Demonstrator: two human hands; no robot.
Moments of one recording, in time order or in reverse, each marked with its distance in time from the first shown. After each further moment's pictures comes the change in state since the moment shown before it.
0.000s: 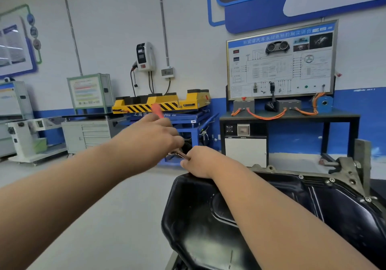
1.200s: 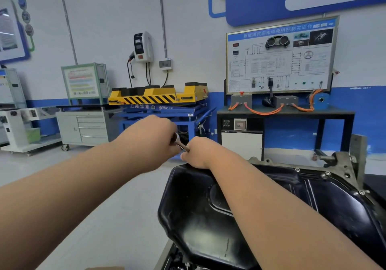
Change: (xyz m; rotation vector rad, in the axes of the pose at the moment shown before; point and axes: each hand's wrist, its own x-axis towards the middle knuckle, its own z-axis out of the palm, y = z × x) left_hand 0.003 0.022 -0.006 -0.496 -0.181 -0.510; right_hand 0.001 0.000 0.001 -0.014 0.005 0.086
